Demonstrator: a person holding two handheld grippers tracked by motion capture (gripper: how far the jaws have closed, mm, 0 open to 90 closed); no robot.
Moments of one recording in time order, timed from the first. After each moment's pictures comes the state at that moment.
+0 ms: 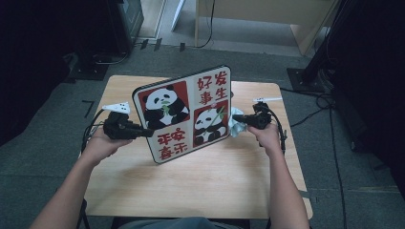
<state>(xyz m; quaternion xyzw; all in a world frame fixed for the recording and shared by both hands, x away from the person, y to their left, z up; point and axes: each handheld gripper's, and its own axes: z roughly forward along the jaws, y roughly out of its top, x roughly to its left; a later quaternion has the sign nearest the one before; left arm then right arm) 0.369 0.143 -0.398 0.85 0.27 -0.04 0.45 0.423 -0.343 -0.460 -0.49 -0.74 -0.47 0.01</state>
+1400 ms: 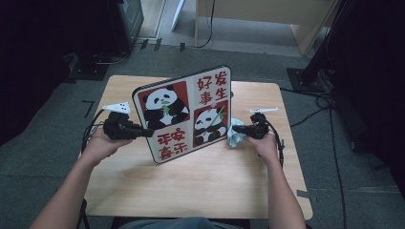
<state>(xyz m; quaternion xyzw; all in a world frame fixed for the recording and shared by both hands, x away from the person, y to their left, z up) 0.369 0.143 -0.398 0.85 0.27 -0.04 0.45 0.408 -0.342 -0.498 -0.51 -0.75 -0.43 0.01</state>
